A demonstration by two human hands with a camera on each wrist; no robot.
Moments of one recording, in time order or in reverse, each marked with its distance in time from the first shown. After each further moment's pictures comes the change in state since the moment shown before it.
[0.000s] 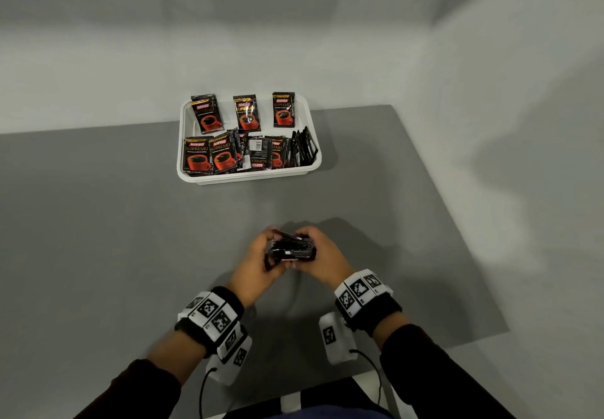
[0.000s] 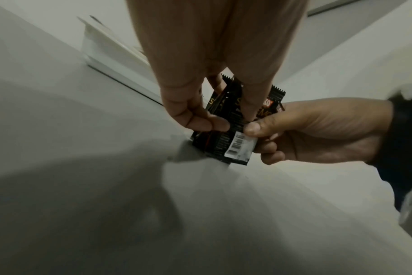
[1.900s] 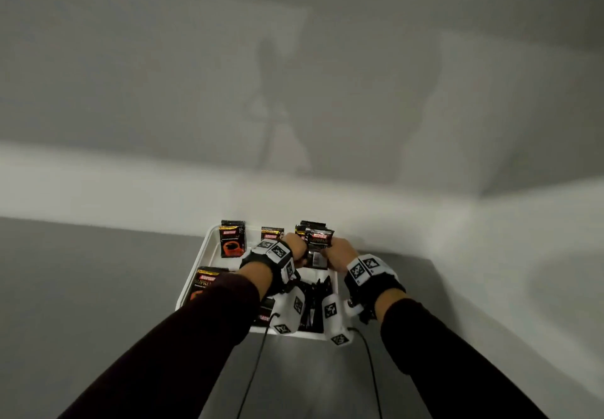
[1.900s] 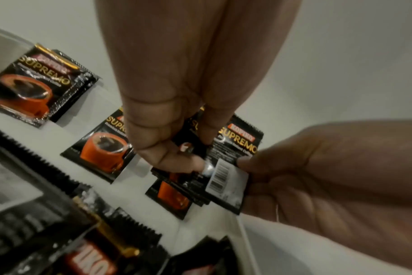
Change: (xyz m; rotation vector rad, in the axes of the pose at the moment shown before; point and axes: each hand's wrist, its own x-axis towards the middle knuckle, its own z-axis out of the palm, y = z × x) left_hand 0.314 0.102 -0.078 0.073 0.135 -0.509; right_hand 0.277 -0.119 -0.132 -0.369 -0.010 0.006
